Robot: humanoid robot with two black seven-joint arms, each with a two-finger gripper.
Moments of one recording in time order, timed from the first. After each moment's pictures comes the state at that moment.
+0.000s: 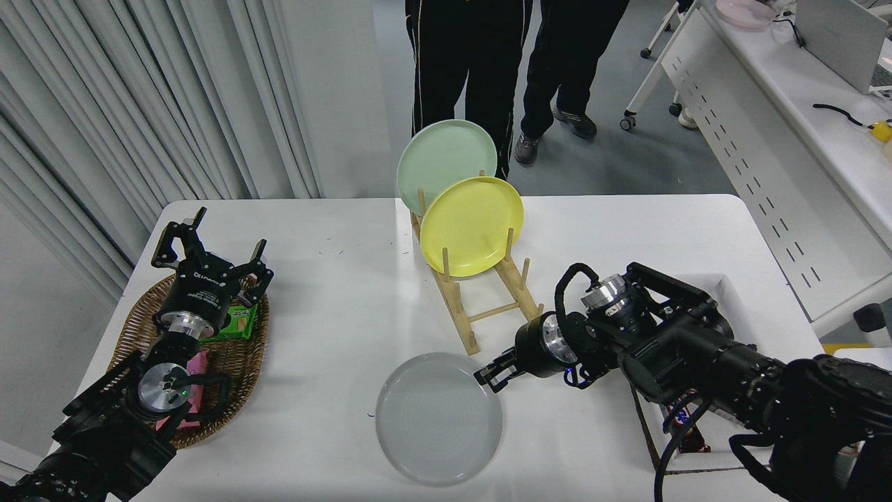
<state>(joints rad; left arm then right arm) -0.50 0.25 -1.08 -0.53 0.14 -0.57 -0.44 0.95 0.00 0.30 0.57 1.01 -0.69 -0.54</state>
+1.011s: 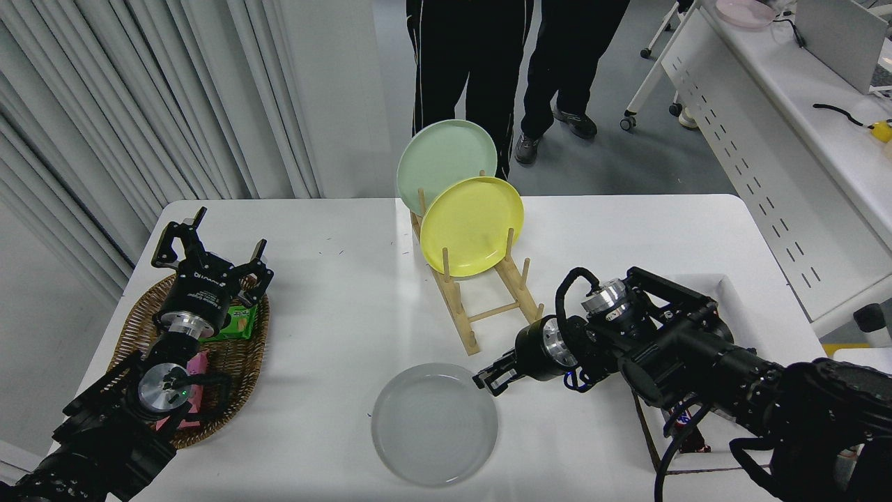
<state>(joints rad) -0.50 0.25 -1.08 -0.53 0.14 -0.57 -0.44 0.94 0.00 0.29 0.58 1.01 -0.67 -0.54</state>
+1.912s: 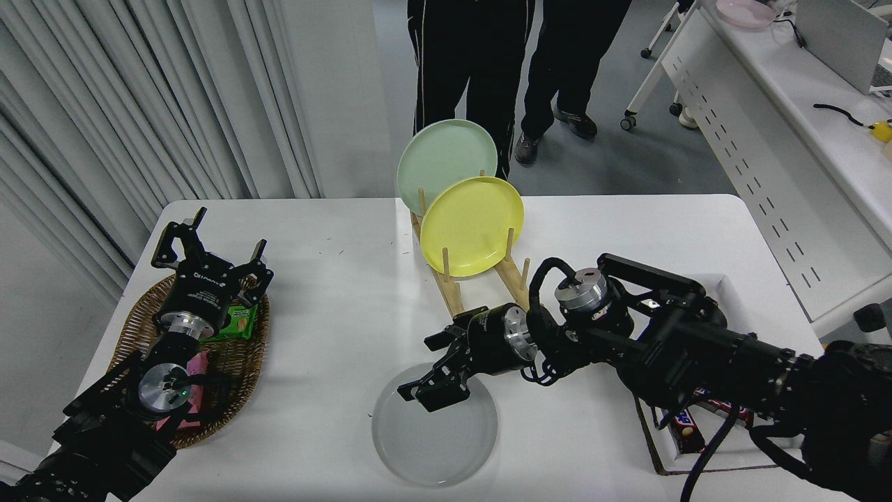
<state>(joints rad) -0.50 0.25 -1.08 -0.53 0.14 -0.57 -0.44 1.02 -0.14 0.25 1.01 1.05 -0.44 -0.54</state>
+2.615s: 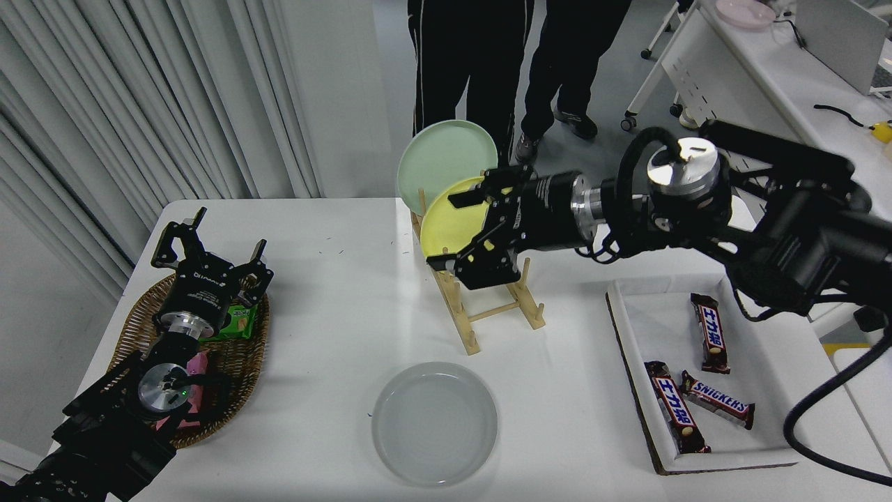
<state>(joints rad) -0.50 0.25 -1.08 -0.52 0.14 -0.57 -0.44 1.34 -0.47 0.22 1.24 1.05 -0.28 -0.37</state>
